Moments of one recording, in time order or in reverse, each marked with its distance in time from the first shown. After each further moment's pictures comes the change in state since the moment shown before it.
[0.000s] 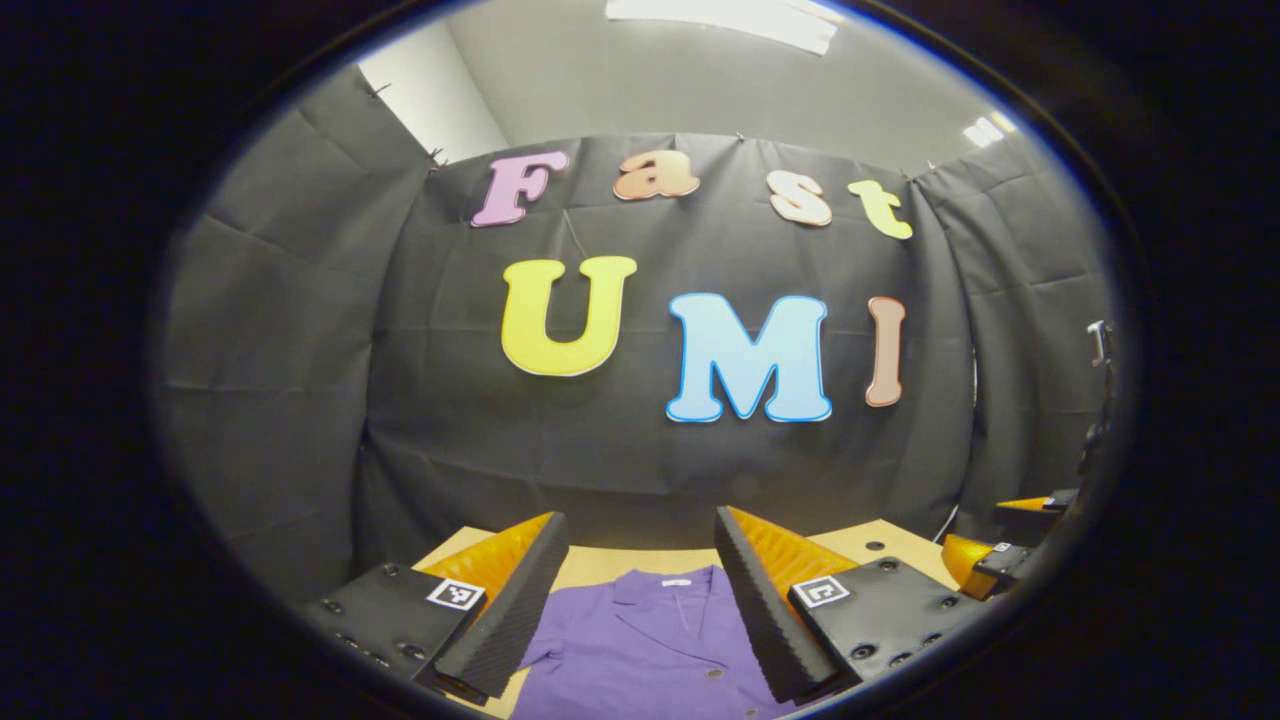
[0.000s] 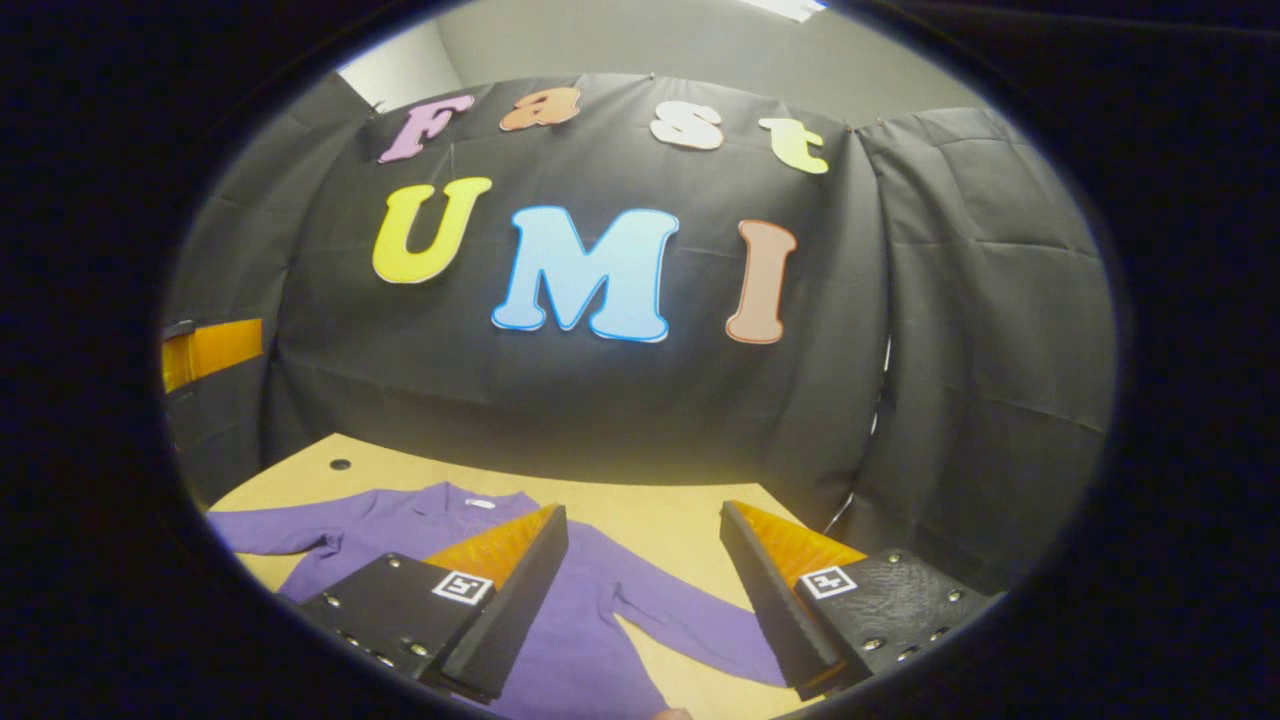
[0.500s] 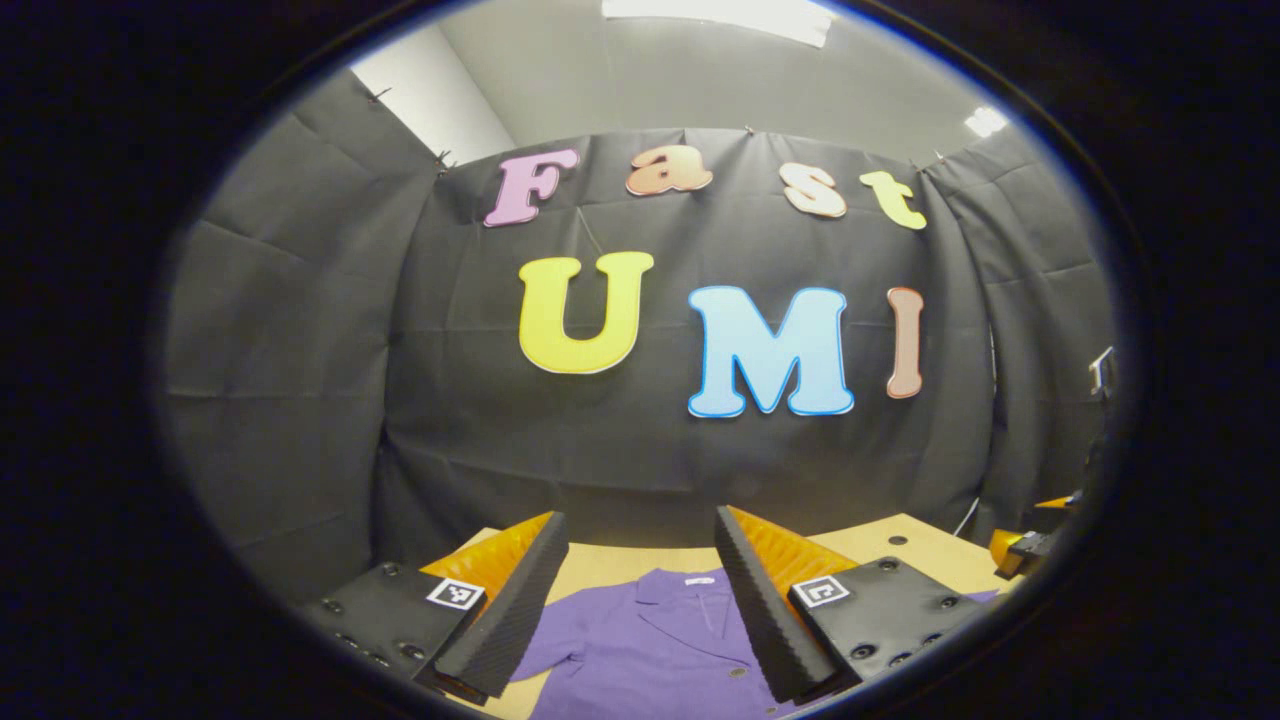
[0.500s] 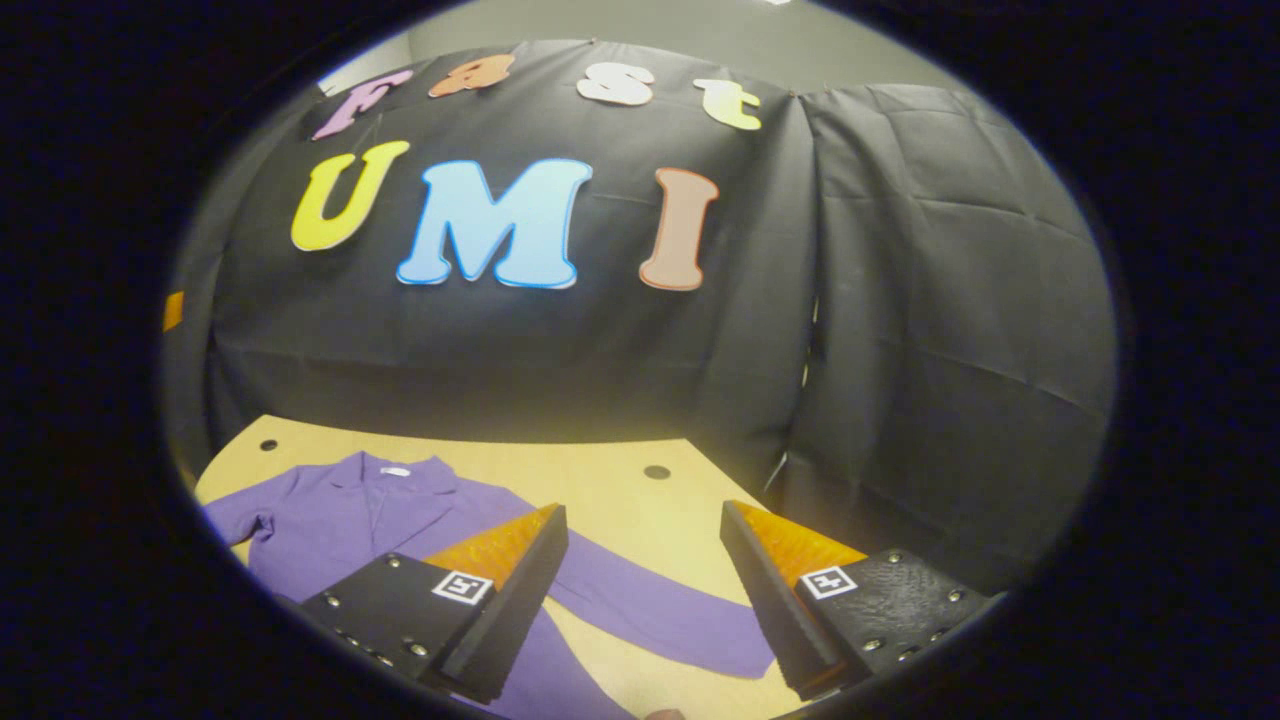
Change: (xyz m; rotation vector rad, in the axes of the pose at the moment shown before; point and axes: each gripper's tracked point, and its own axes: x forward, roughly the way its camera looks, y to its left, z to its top) left arm 0.005 0.019 -0.004 0.032 0.004 0.057; right arm 0.017 -0.083 -0.060 0.063 0.156 -0.209
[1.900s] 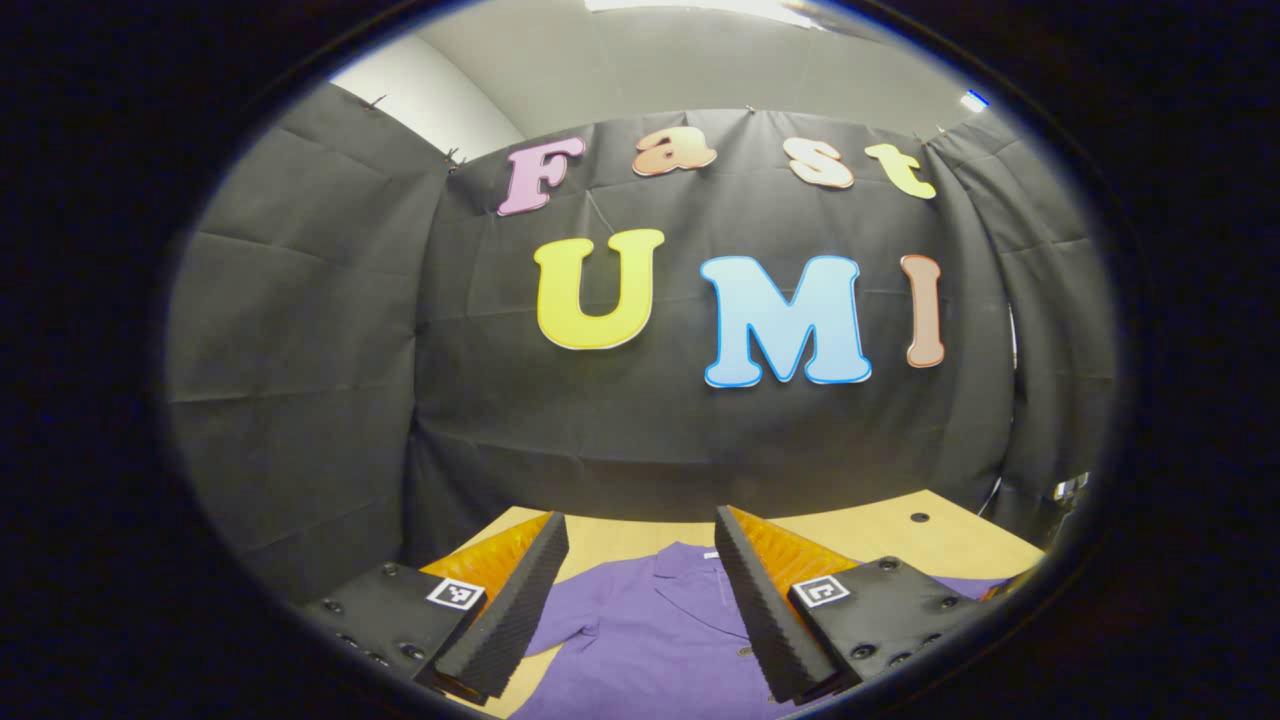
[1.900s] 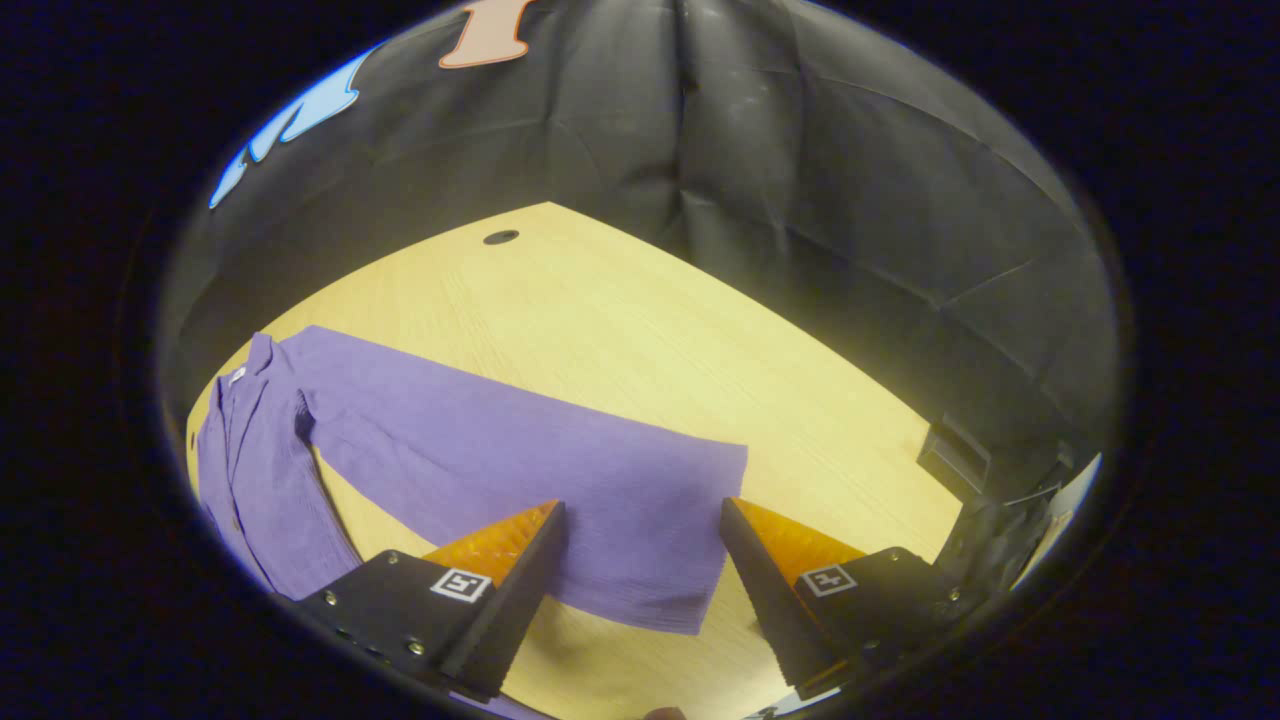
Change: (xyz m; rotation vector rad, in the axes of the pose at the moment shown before) left arm -0.023 -0.015 -0.029 0.032 0.060 0.093; right arm 0.062 -0.099 -0.230 0.230 0.598 -0.163
